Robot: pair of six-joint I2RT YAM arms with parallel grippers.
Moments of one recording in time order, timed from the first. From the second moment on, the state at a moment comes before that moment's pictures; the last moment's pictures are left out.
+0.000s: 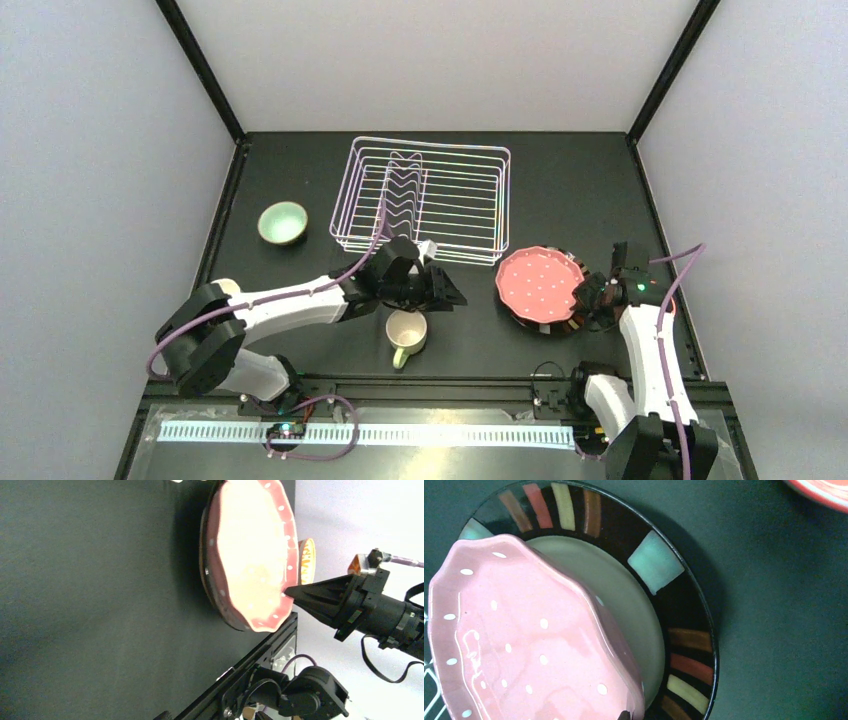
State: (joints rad) left arm -0.91 1.39 0.72 0.03 0.34 -1.16; right arm -0.18 0.87 0.61 -0.94 -0.12 0.79
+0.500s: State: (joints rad) left arm -0.96 1.55 0.84 0.08 0.34 -1.21; right arm -0.18 0.84 0.65 -0.98 -0.21 0.80
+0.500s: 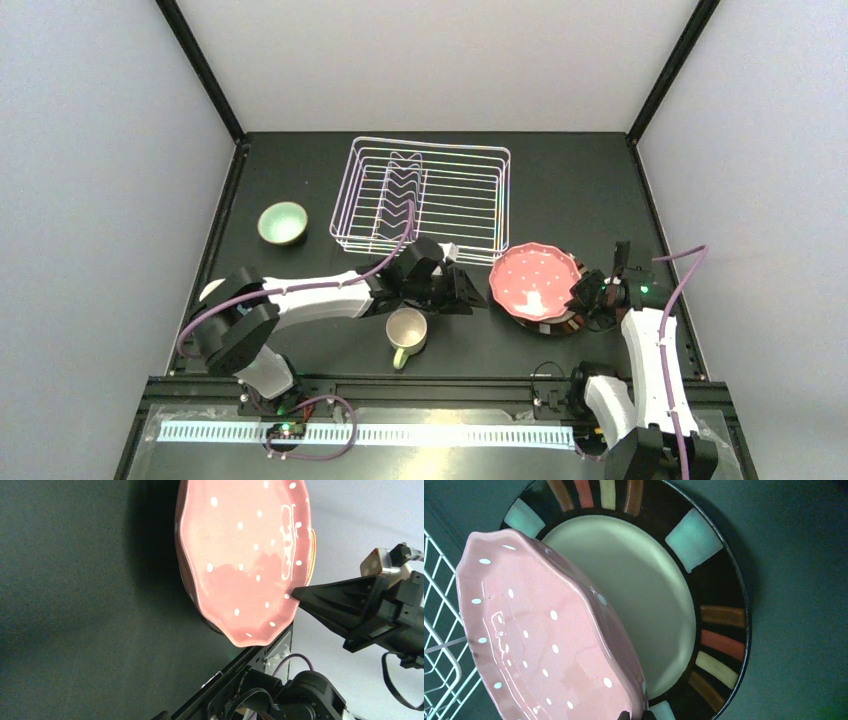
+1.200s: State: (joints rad) left arm -1.02 1.75 0.91 0.24 0.29 -1.30; right arm -0.18 0.83 0.65 -0.98 -0.25 0.81
